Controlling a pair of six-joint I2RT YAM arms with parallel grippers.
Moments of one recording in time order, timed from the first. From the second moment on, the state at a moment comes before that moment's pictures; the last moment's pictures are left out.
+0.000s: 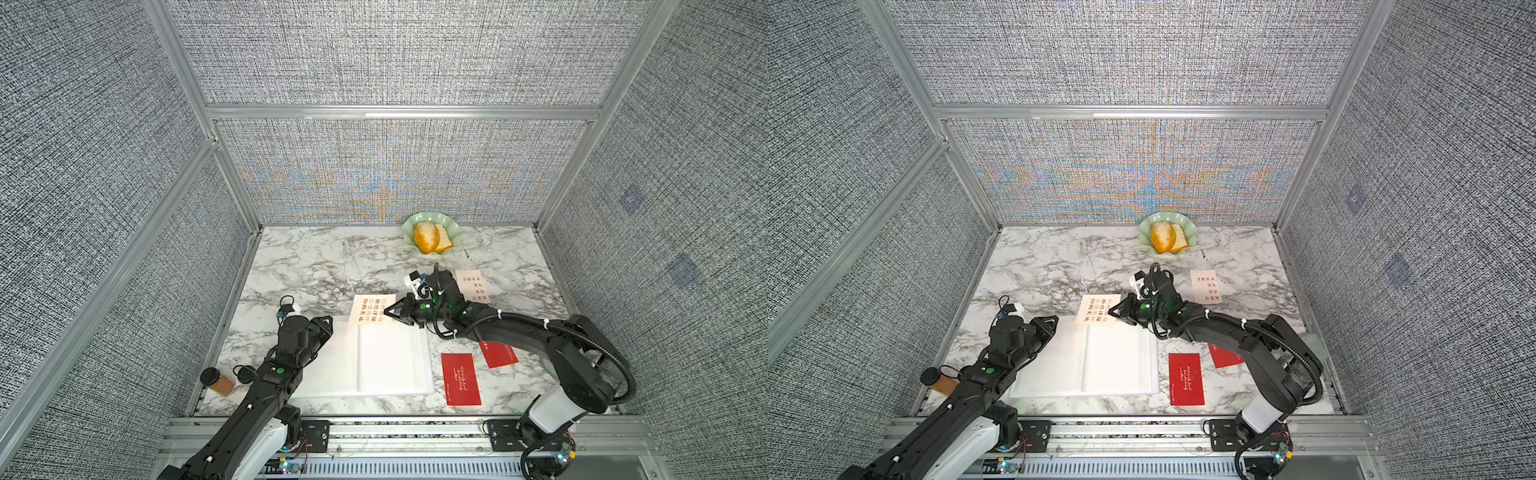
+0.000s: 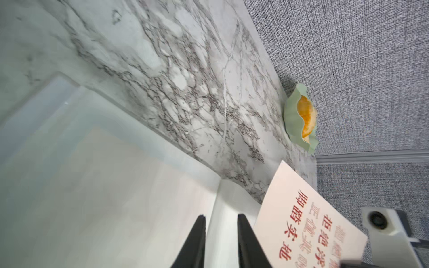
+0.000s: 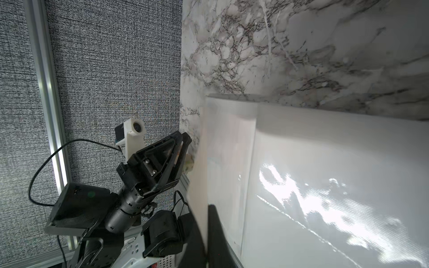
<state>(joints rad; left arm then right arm) -0.31 0.76 0.26 -0.05 0.05 -1.02 0.73 1.62 0.96 0.10 -0.55 1.03</state>
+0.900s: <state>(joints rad) -0.31 1.04 0.30 -0.10 -0.02 -0.93 0.76 1.82 1.35 -0.56 -0.48 0.70</state>
